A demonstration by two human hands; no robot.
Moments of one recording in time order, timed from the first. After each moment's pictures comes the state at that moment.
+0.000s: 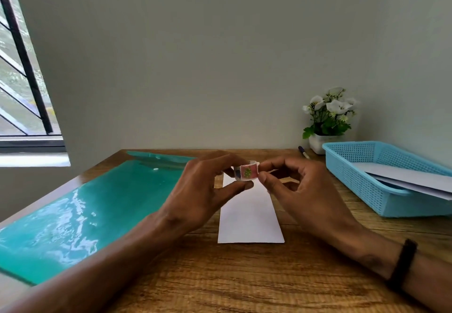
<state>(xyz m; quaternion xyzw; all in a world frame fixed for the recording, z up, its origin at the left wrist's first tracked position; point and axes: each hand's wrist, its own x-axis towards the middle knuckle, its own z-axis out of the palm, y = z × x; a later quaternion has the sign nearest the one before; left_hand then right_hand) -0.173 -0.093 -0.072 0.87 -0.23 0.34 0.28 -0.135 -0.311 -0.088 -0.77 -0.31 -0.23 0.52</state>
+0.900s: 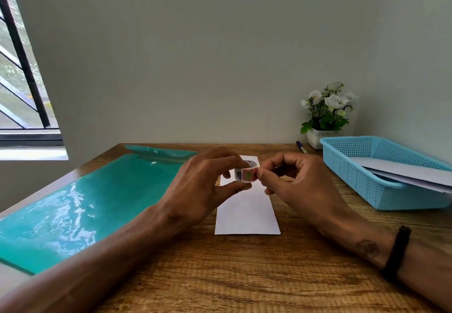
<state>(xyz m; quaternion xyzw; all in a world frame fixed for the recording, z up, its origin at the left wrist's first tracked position) -0.175 -0.096 -0.074 0.90 -0.24 0.32 0.19 -0.140 -0.312 -0.084 -0.76 -0.28 -0.17 0.56</state>
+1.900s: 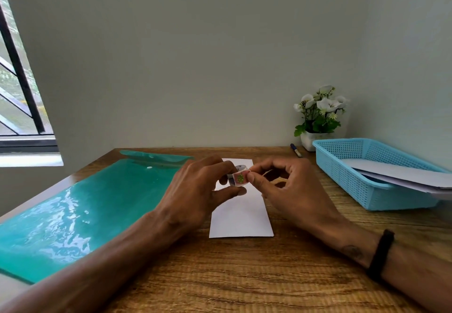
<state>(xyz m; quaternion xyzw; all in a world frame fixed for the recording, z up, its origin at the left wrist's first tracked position) -0.170 -0.097 -0.080 0.91 -0.20 0.34 0.13 -0.139 -0.311 -0.085 -0.78 -0.30 -0.20 0.50</state>
